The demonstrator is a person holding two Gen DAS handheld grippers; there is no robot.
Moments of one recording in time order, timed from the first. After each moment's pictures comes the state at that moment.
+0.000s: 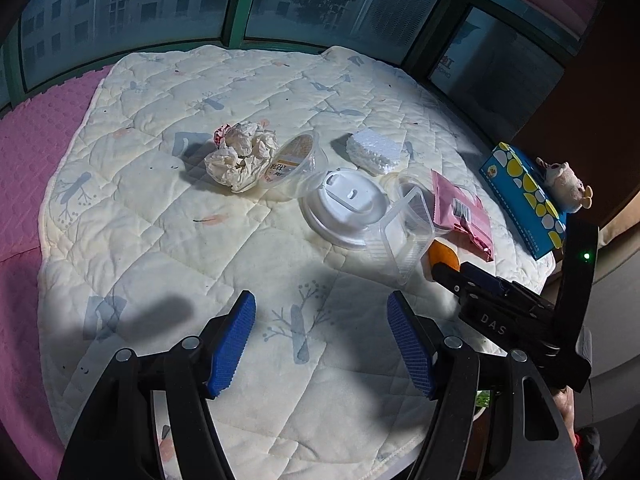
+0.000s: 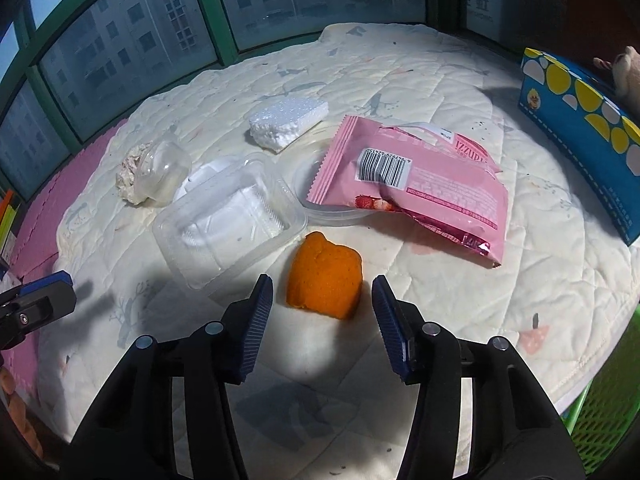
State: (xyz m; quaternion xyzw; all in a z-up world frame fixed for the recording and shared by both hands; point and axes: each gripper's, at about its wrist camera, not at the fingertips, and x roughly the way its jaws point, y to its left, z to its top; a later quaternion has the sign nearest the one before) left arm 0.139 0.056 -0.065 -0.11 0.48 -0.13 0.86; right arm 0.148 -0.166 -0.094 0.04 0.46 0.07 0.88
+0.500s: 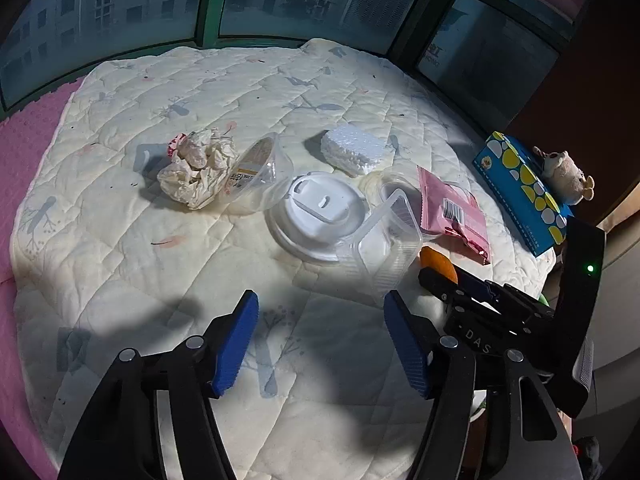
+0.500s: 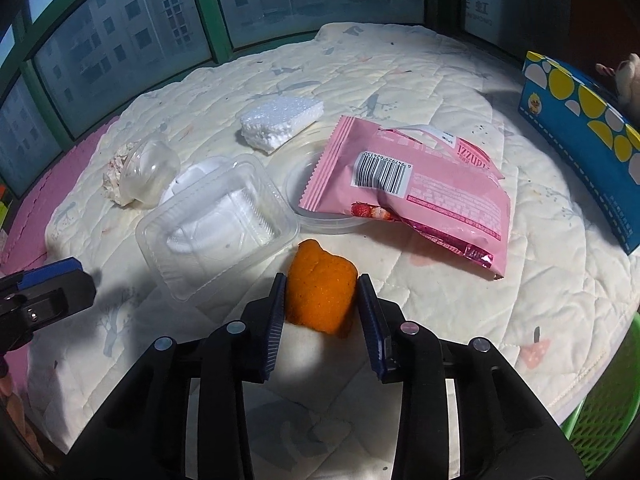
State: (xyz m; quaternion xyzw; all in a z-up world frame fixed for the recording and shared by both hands) left arm 0.164 0.024 -0.070 -0.09 0.48 -0.15 0.86; right arm 0.153 -0.166 -0.097 0.03 0.46 0.06 0.89
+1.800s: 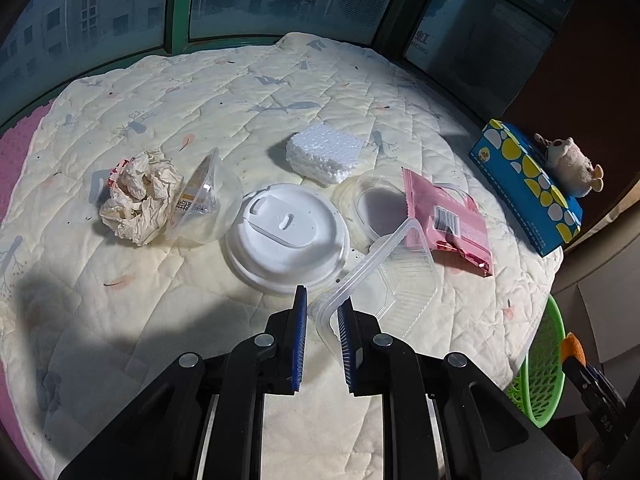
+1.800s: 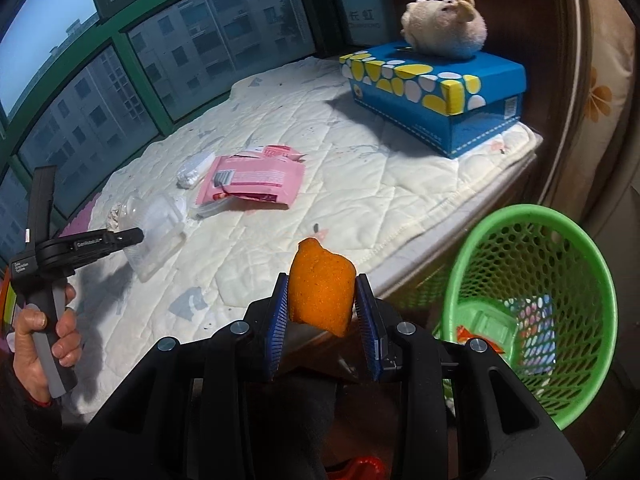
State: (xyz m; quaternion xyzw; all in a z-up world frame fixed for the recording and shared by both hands) left arm 0.190 -0.013 -0.073 -0.07 0.49 -0.17 0.85; right arm 0.015 -0.295 -0.045 0.14 0.41 -0.03 0.90
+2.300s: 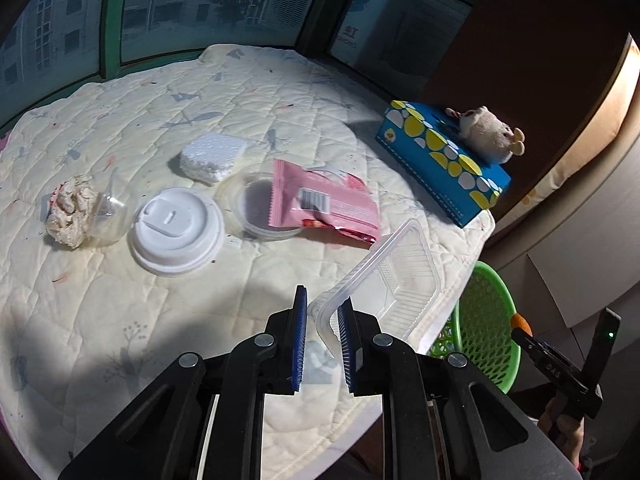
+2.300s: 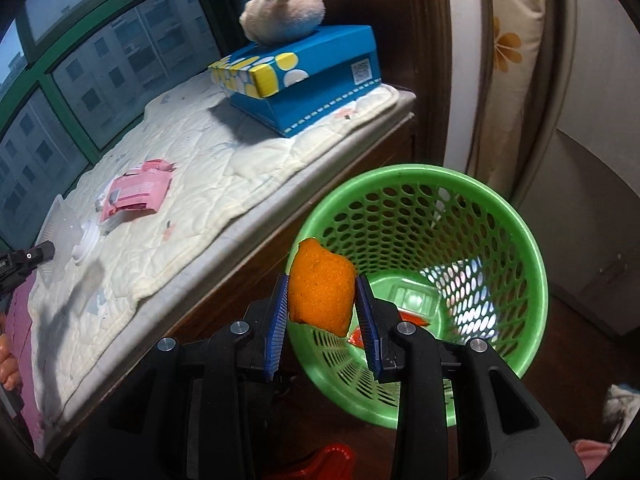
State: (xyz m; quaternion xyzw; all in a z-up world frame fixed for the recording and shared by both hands) left arm 0.140 -0.081 -0.035 -0.05 0.47 -0.26 0.84; right arm -0.039 -0.396 -0.068 0.18 0.42 -0.15 0.88
